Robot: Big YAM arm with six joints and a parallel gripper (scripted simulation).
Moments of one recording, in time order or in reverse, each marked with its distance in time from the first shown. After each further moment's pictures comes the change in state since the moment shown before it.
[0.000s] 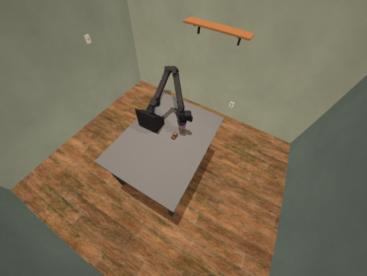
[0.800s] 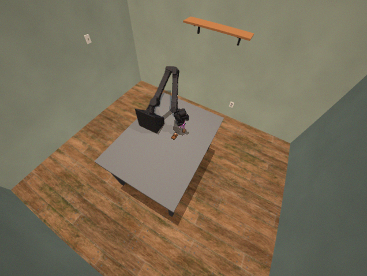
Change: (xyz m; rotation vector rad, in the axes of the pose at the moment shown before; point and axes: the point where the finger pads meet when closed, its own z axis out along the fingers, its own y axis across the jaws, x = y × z) arm 0.004 -0.003 0.000 0.008 -0.255 -0.004
